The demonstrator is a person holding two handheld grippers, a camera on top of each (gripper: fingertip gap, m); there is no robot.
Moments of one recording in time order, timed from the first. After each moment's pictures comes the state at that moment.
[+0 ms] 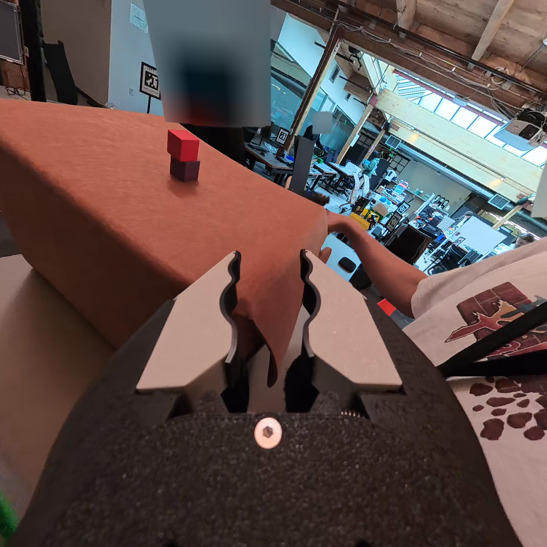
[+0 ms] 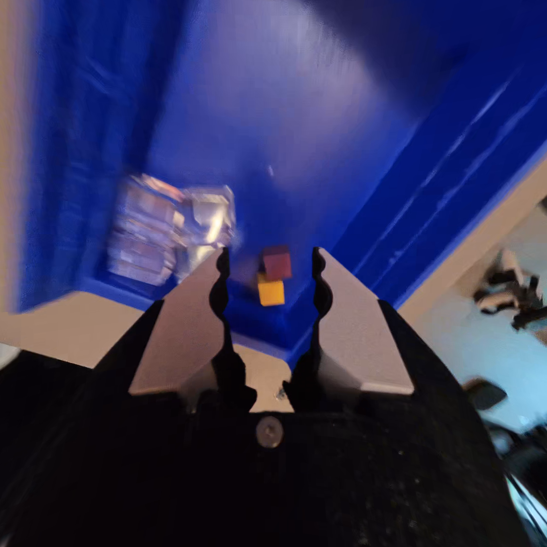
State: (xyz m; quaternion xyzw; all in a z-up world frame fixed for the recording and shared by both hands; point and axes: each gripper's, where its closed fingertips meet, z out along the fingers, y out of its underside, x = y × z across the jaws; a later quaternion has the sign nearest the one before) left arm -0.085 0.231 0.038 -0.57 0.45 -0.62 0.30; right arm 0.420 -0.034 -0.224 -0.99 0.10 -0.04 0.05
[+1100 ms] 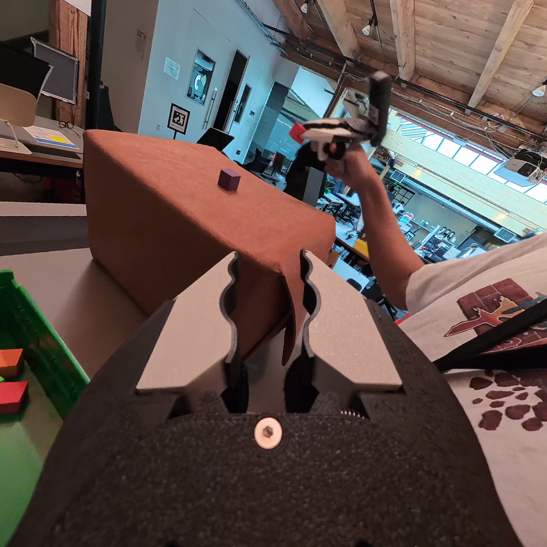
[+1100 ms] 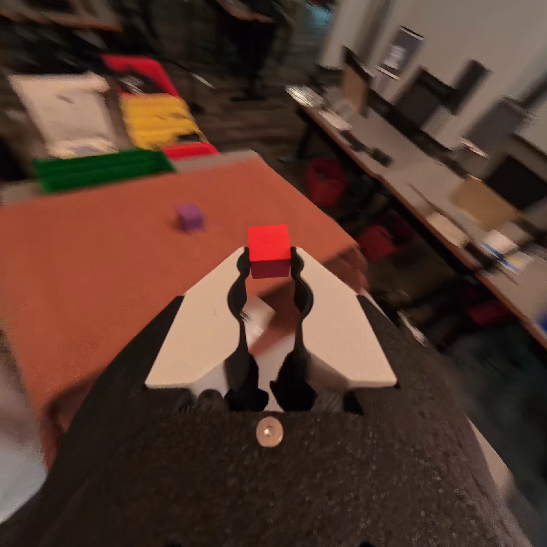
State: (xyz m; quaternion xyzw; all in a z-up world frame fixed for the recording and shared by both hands) left arm -0.167 0.278 0.039 -0.57 0.40 -0.63 0.34; right arm 0.223 0.212 0.112 -0.83 -0.16 -0.03 0.53
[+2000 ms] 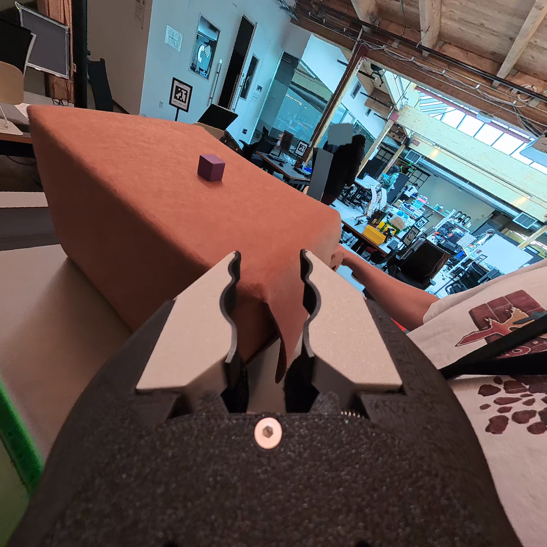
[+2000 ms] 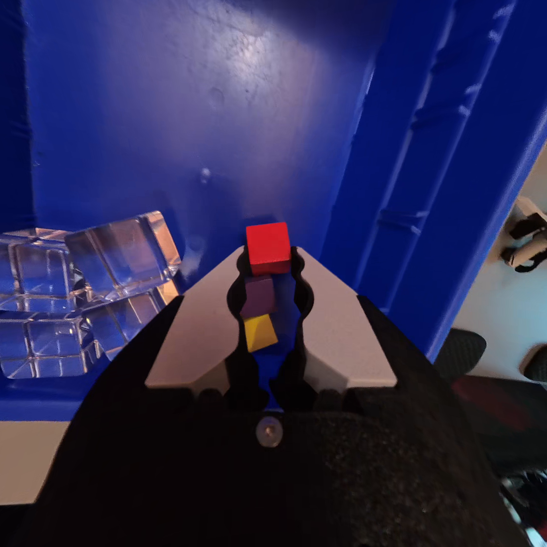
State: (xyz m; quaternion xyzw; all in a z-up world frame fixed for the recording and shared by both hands) left arm -0.103 0.246 0.034 -0.59 0.42 -0.61 0.33; right arm 0.449 -0.060 -0.289 -0.96 0.23 -0.11 0.10
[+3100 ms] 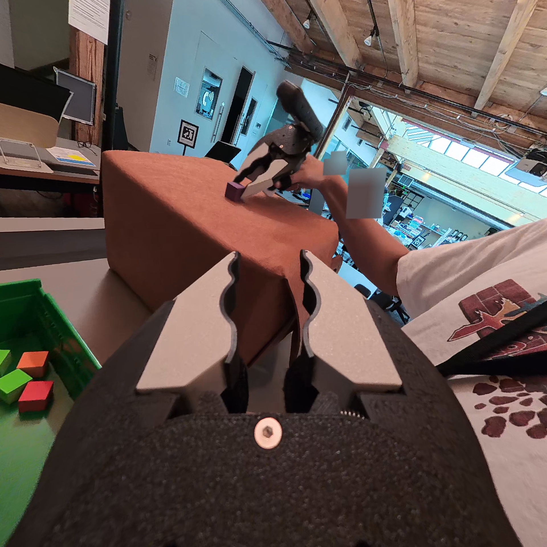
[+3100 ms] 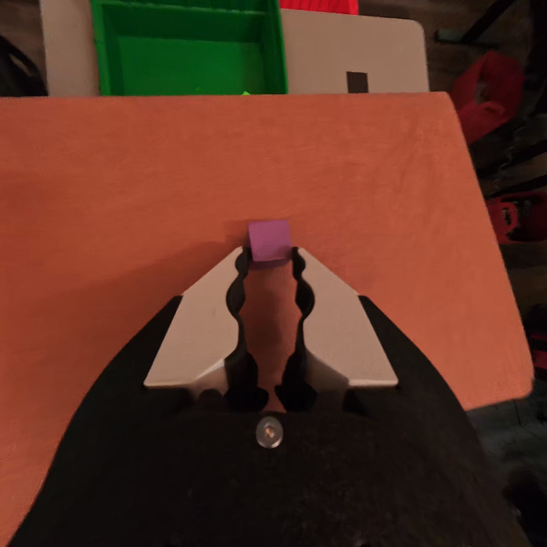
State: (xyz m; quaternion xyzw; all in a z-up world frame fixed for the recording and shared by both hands) left arm -0.182 0.283 0.048 -0.56 0.40 -0.63 0.36; right arm 0.115 0.310 -0.007 -0.88 -0.36 0.04 0.30
